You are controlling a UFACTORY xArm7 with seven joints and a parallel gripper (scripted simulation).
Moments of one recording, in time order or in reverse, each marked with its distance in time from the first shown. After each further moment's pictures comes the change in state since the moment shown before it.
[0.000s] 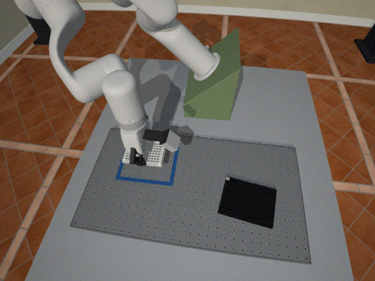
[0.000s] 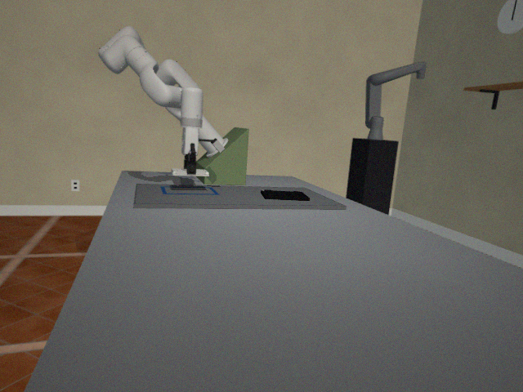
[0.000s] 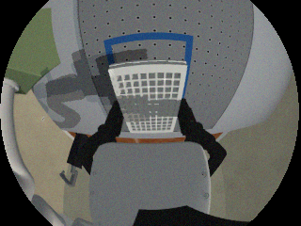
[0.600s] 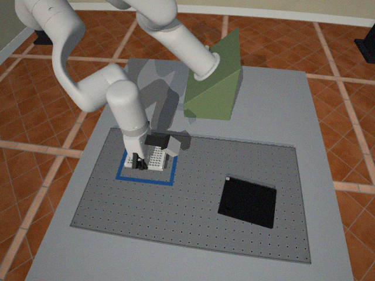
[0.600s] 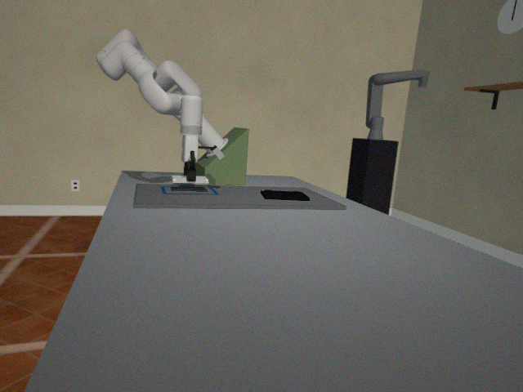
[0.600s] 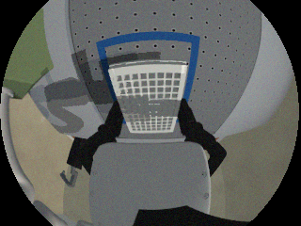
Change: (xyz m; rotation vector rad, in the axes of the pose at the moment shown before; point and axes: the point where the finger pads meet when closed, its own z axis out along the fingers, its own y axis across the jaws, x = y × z) arm 0.000 0.000 0.026 0.000 0.000 0.000
